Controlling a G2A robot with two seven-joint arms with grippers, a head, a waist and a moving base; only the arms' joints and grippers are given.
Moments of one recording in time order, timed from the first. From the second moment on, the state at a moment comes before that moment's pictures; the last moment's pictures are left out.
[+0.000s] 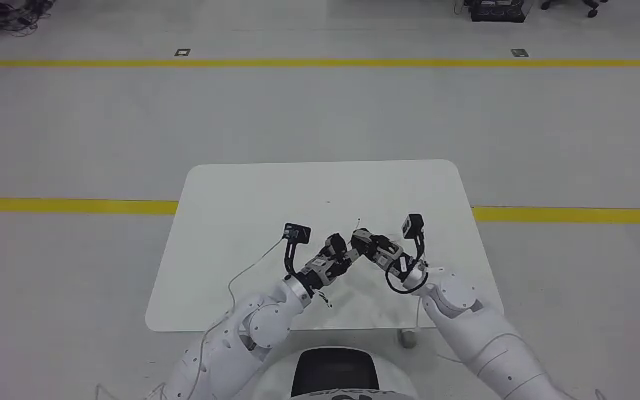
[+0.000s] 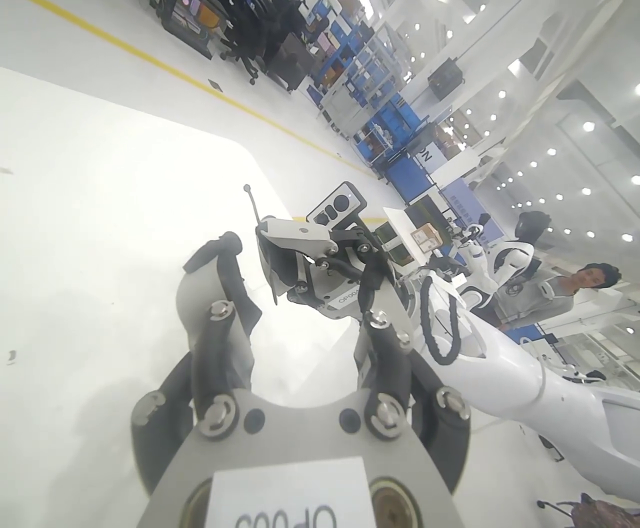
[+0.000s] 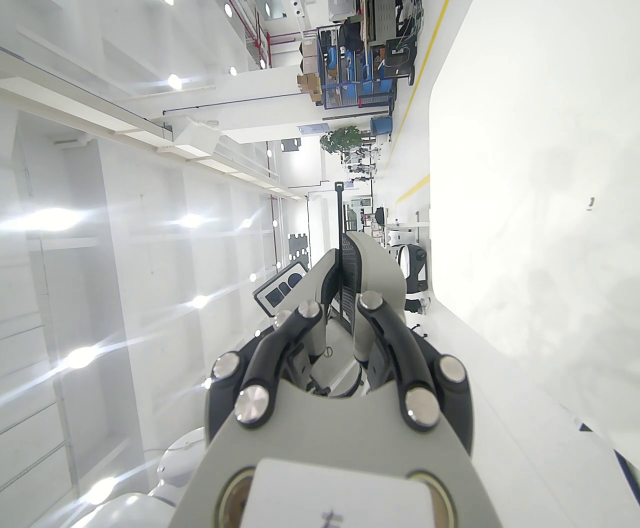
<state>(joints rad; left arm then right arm) 1.48 -1.21 -0.85 -1.60 0.50 -0.19 -0.02 -1.44 -1.16 1.03 -1.34 0.55 -0.29 0.54</state>
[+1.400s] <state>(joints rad) 1.46 -1.21 -0.83 -1.58 0.50 -0.18 -0.03 -1.45 -1.18 1.07 -1.32 0.53 -0.31 0.55</state>
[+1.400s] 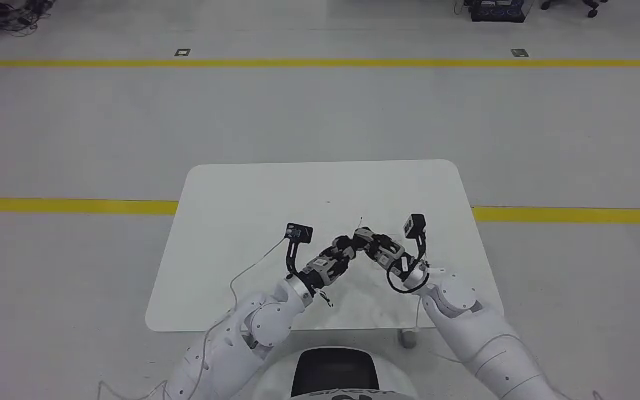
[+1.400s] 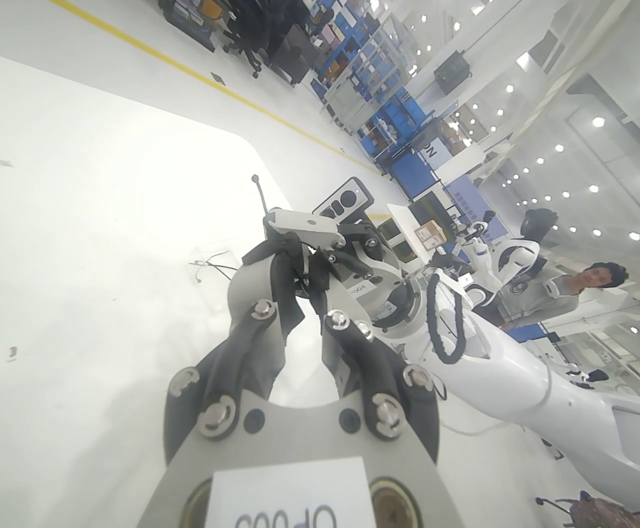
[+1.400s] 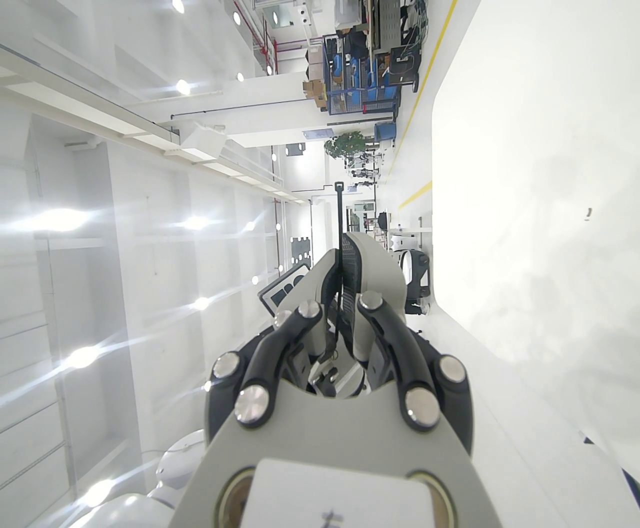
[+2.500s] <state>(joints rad) 1.54 -1.16 -1.00 -1.67 0.43 -0.20 -0.18 -1.49 -1.17 1.16 -1.37 0.50 -0.28 0.57</state>
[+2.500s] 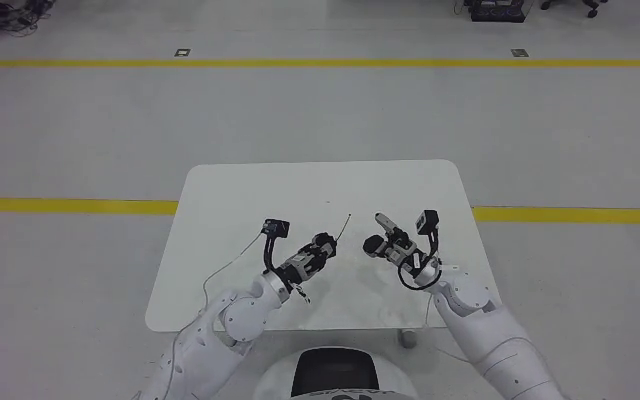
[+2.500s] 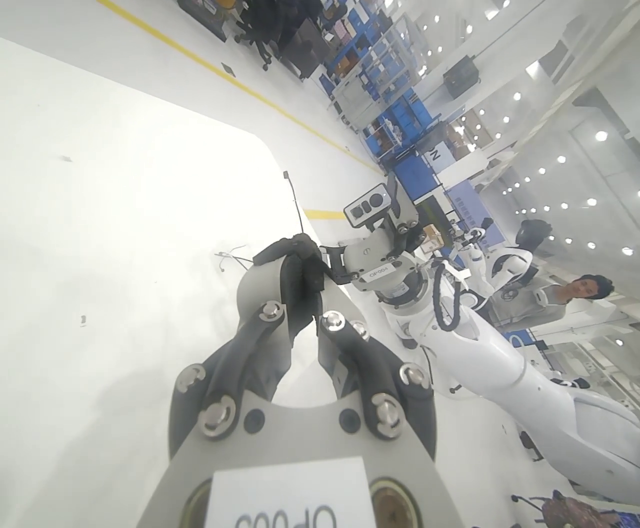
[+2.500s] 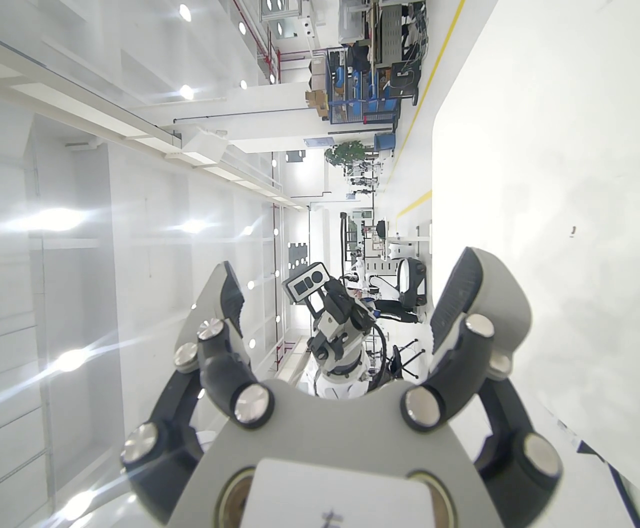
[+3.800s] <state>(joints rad) 1.41 -1.12 -1.11 -1.45 -0.04 -0.23 -0.81 -1.33 -1.14 1.20 -1.10 0.54 -0.24 1.17</state>
